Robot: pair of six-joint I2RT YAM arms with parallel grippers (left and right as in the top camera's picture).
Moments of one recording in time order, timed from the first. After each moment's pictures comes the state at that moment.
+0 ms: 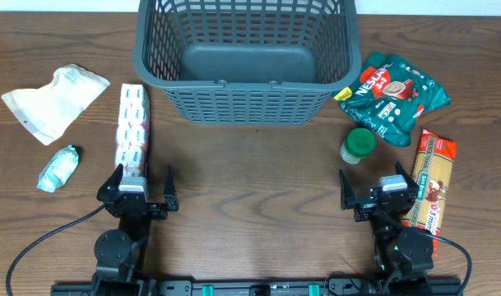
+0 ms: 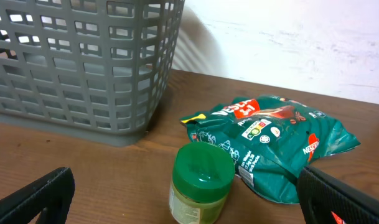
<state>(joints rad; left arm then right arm) -0.14 0.01 0.02 -0.11 -0.06 -0.02 0.15 0.01 0.05 -0.17 0.04 -0.09</state>
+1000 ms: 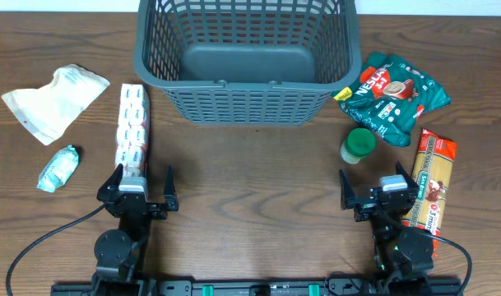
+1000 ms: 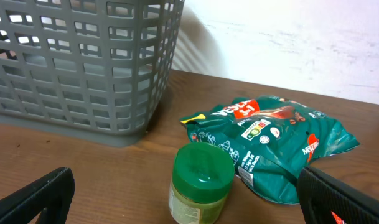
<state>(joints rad) -0.14 0.01 0.02 -0.11 -0.06 -0.02 0.15 0.01 0.05 -0.17 0.04 -0.09</state>
